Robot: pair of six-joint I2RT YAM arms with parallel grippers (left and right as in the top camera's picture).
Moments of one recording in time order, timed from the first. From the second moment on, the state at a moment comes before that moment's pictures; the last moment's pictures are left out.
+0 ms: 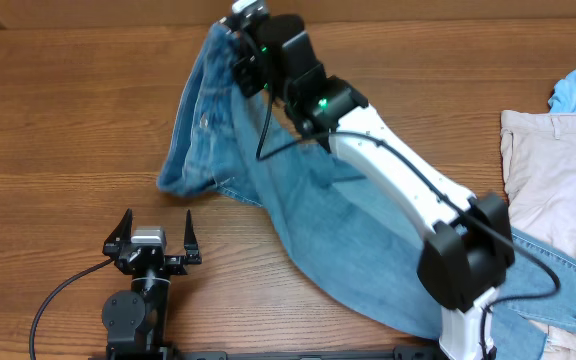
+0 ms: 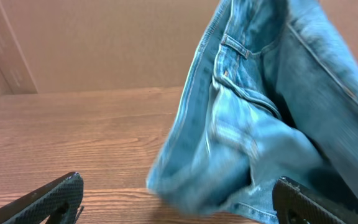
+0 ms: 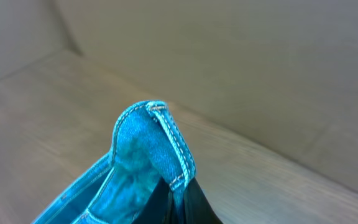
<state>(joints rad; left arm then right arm) 0.02 0.02 0.01 -0.08 0.02 0.03 0.61 2.05 1.84 -0.17 -0.01 0.02</state>
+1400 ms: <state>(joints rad) 0.02 1.20 1.34 -1.01 0.16 0.03 0.01 1.60 1.88 -1.24 -0.02 0.07</state>
